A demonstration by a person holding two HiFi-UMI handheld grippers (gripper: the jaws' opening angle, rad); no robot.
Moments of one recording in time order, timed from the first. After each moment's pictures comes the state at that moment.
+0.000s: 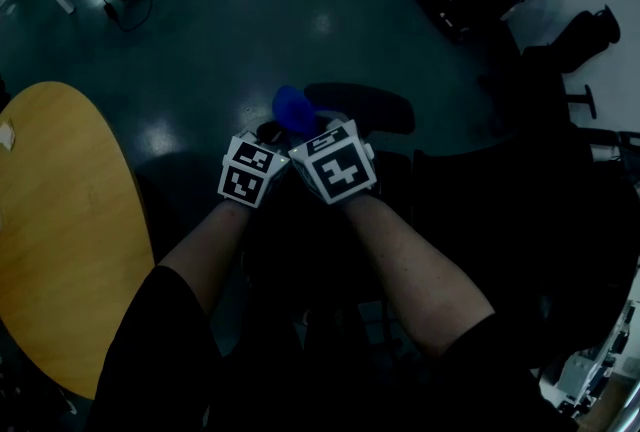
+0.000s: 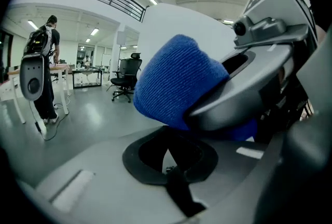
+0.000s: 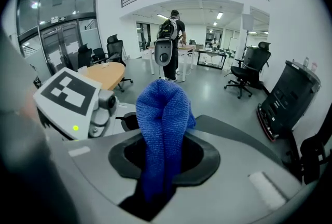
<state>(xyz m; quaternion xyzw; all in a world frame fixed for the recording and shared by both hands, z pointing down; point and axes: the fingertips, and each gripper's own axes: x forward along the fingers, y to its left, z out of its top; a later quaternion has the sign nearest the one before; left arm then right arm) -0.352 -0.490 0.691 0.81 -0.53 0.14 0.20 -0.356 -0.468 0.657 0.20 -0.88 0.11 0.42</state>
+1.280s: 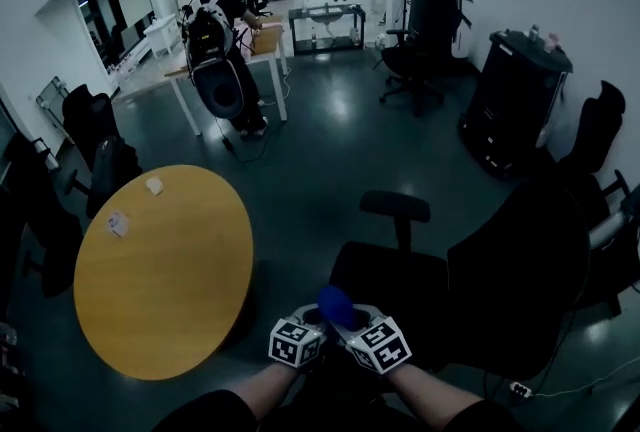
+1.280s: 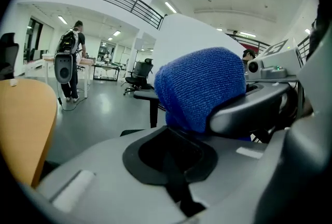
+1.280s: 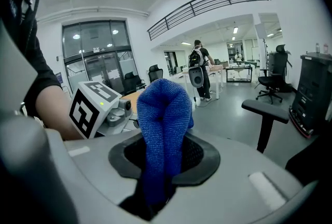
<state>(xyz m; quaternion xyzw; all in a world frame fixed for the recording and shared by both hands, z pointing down) -0.211 -0.179 0.558 0.75 -0.60 0.08 0.27 -0.199 -0.151 0.518 0.05 -0.95 0.14 0.27</state>
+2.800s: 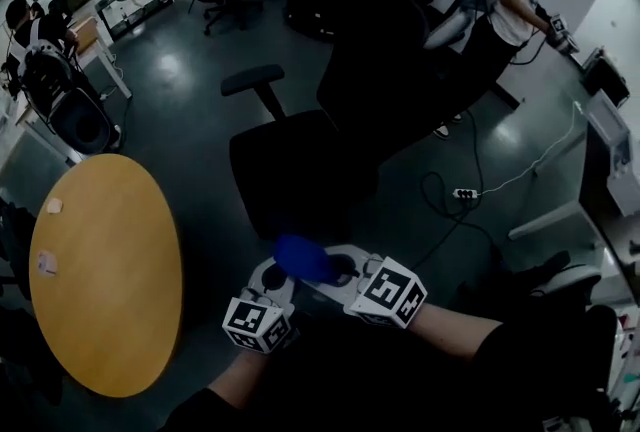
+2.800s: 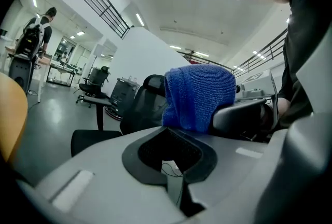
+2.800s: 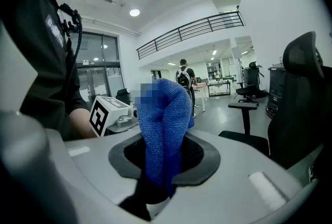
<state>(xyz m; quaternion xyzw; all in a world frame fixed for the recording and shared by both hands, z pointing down) -0.089 0.076 0.457 0.89 -0.41 -0.01 0.20 -0.090 0.113 0.424 0.17 -0.96 0.13 0.16</state>
